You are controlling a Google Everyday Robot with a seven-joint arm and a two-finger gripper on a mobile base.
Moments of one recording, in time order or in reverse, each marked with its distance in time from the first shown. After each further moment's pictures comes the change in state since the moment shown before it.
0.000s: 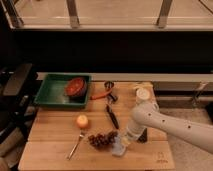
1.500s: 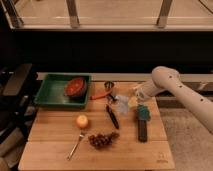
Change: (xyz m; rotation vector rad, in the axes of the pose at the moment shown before) arm -0.099 -0.128 -0.142 -0.029 -0.313 0.098
